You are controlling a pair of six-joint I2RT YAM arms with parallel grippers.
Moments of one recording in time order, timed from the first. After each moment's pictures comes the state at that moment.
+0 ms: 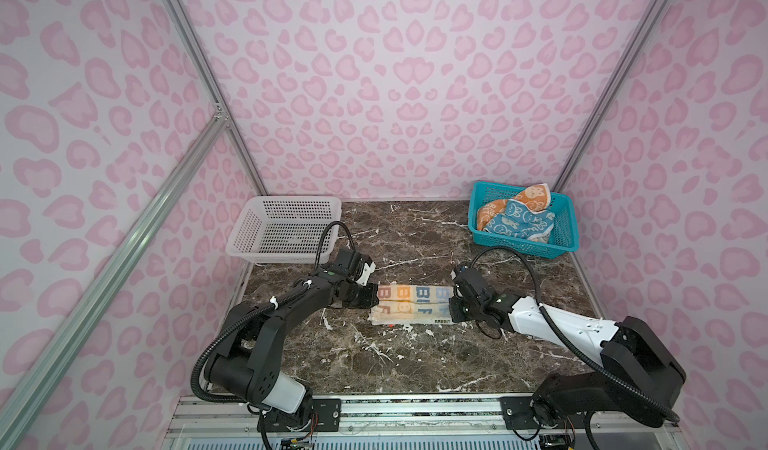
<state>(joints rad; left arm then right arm) -0.40 1.51 0.85 -0.49 0.41 -0.29 0.70 1.37 0.71 -0.37 0.10 0.50</state>
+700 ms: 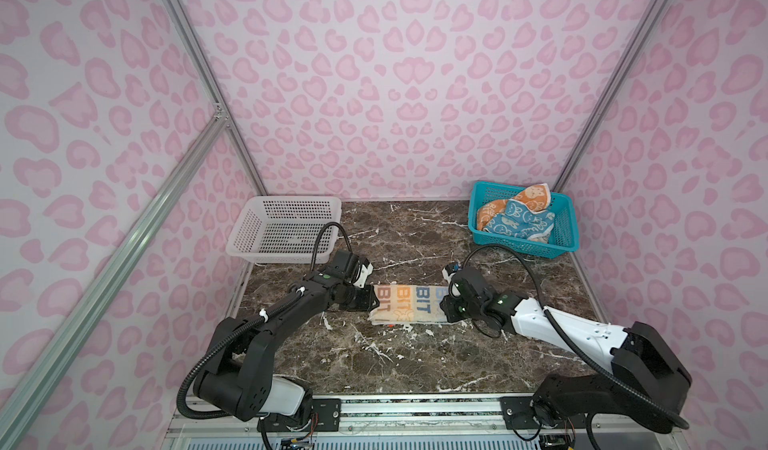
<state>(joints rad) -0.40 1.44 0.85 -0.53 0.41 -0.33 0.73 1.39 0.77 -0.35 0.00 0.45</state>
